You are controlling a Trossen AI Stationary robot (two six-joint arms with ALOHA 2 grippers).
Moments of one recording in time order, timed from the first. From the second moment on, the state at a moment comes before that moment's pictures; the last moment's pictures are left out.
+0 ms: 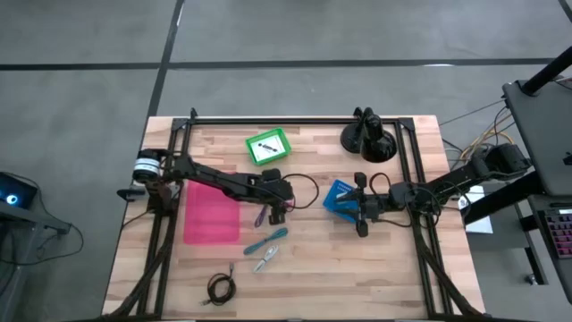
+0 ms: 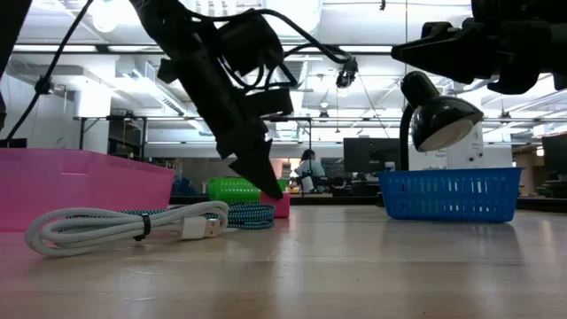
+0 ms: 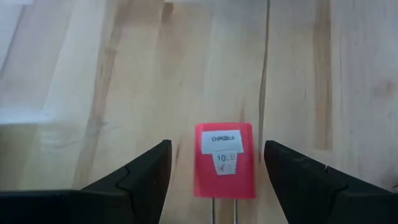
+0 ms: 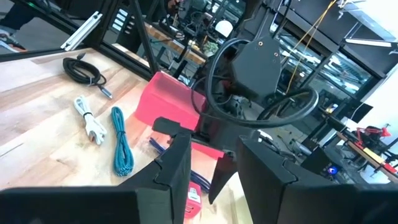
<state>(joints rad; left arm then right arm) -0.01 1.80 1.04 -0.16 -0.20 -0.05 0.24 1.10 0.20 0.86 0.19 -0.50</state>
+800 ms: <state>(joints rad) -0.01 1.84 1.04 -0.16 -0.19 -0.05 0.24 1.10 0.20 0.86 0.19 -0.50</state>
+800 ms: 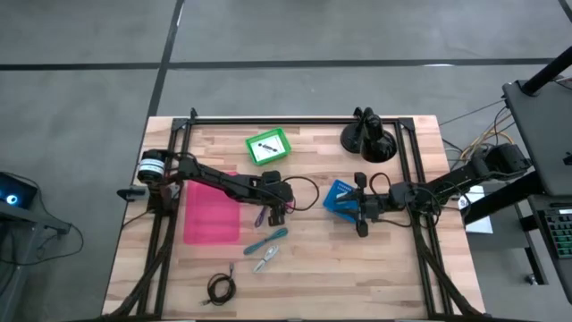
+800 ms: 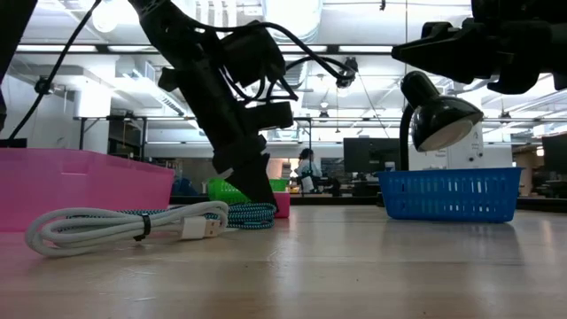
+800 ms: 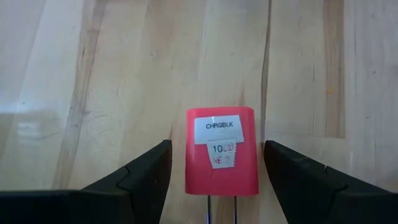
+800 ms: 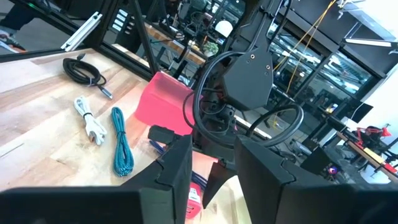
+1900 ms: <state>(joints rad) -0.01 1.75 1.12 -0.16 0.03 0.02 0.24 1.11 0.20 0.81 0.05 -0.57</state>
